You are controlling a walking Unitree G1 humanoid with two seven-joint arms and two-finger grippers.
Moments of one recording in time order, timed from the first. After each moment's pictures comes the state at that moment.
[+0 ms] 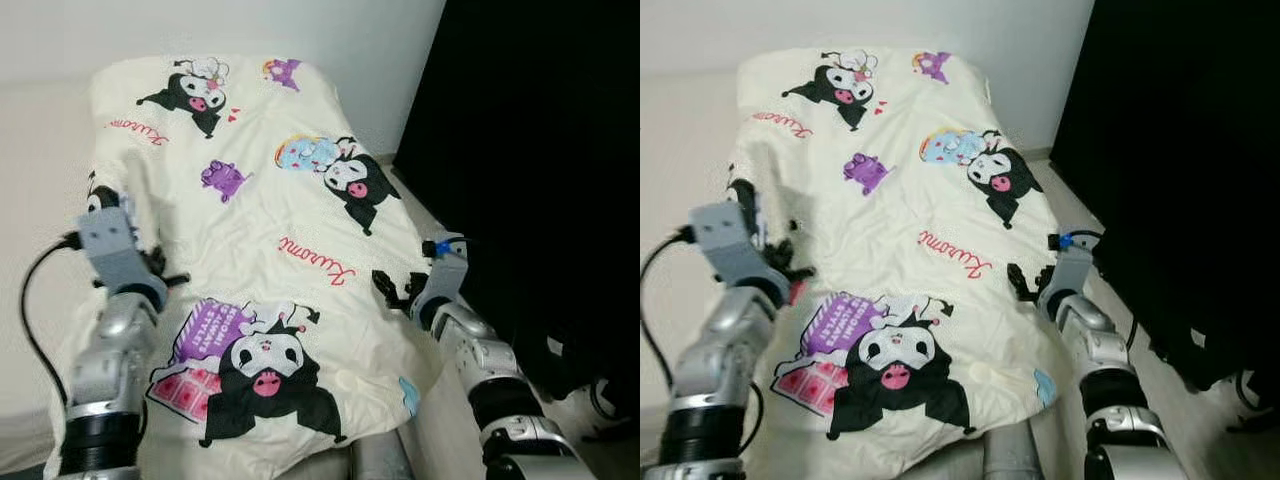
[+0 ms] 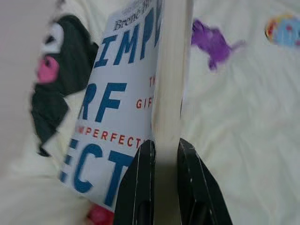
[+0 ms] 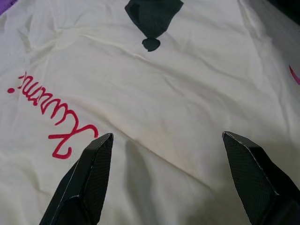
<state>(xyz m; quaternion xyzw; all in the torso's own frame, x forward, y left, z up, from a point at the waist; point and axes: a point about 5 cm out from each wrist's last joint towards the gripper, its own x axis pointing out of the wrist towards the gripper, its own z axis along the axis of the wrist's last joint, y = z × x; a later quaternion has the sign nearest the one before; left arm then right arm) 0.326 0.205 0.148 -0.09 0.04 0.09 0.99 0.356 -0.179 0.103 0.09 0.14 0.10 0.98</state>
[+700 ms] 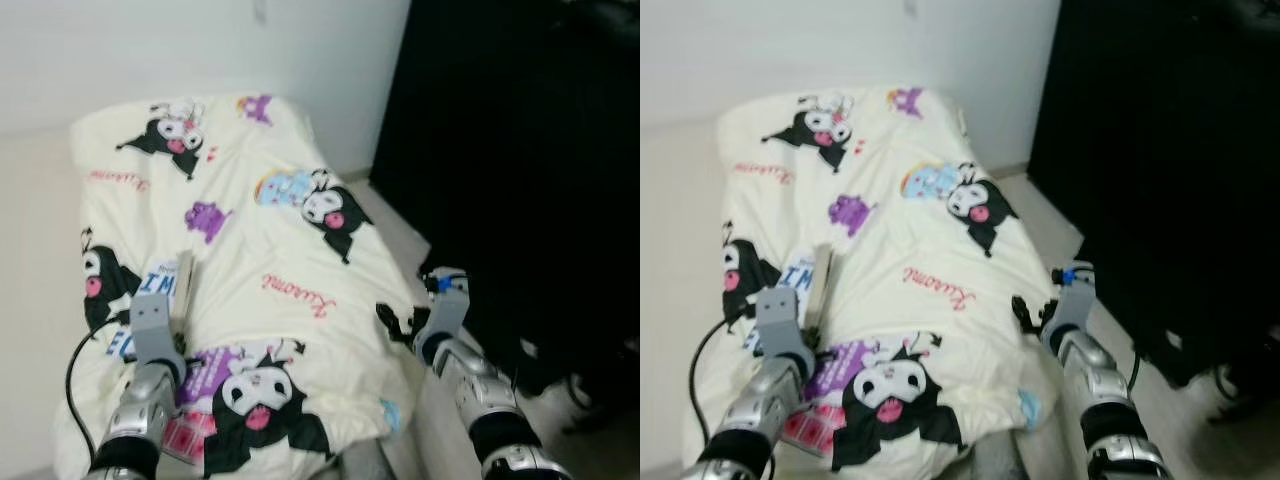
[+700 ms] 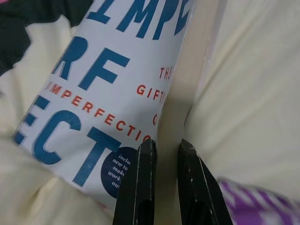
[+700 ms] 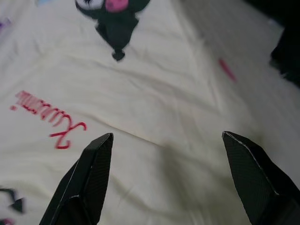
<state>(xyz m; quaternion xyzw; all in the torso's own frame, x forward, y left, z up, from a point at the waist) 0.293 0.227 0.016 -0.07 0.22 0.13 0.96 0.334 -0.187 0.064 0.11 0.17 0.08 0.98</state>
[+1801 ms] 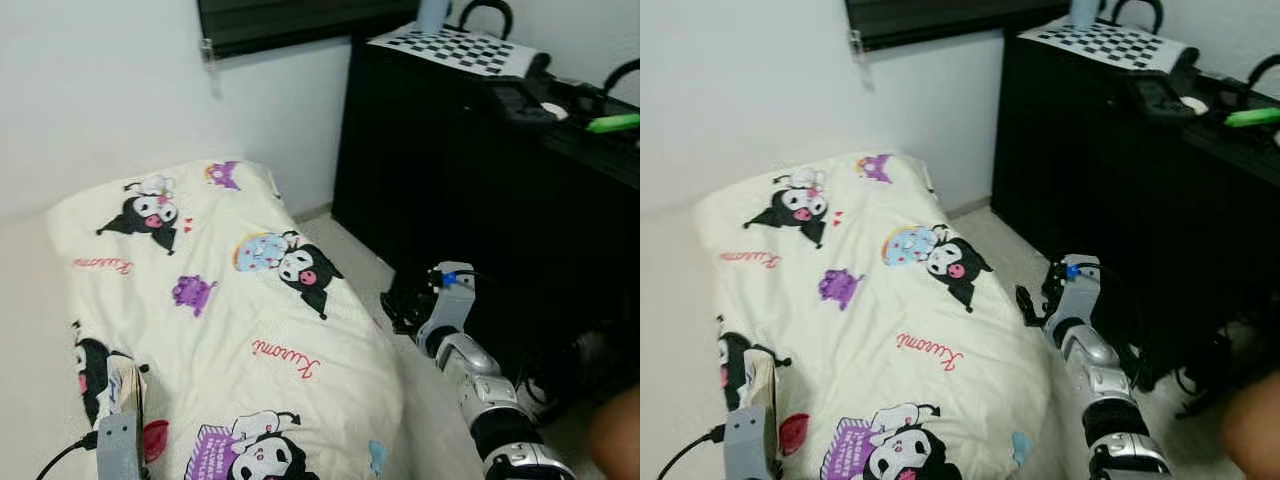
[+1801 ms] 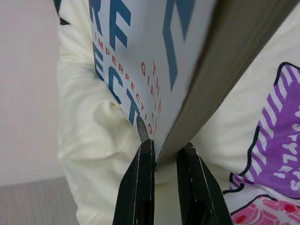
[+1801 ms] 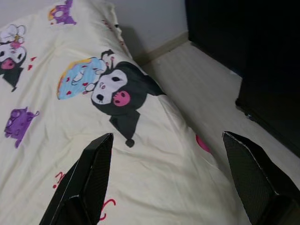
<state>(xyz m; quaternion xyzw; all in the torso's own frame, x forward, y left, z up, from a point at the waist) 0.187 0.251 -0.067 -0.04 0.41 0.18 0.89 0.338 -0.190 0.073 0.09 0.13 0.07 0.98</state>
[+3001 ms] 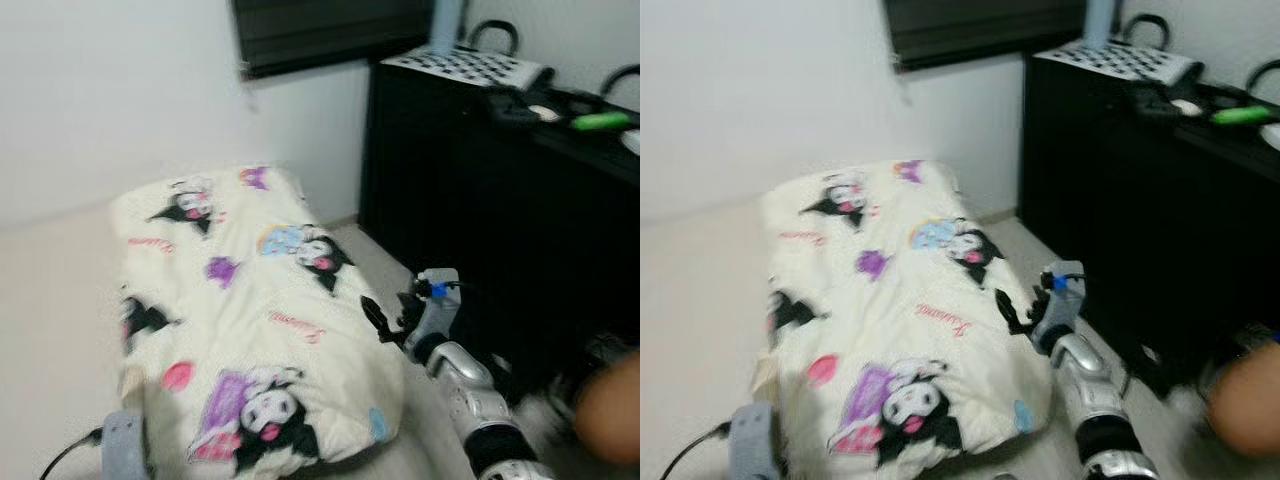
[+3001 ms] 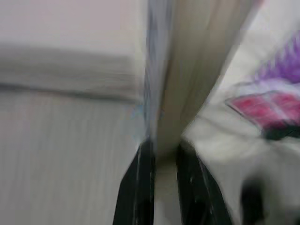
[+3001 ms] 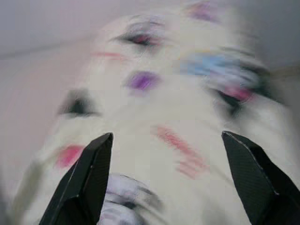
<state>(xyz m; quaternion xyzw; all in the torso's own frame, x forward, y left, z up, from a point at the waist) 0.210 0.243 -0.057 -0.03 0.38 0.17 0.91 0.324 -0.173 0.068 0.08 0.10 0.16 0.98</state>
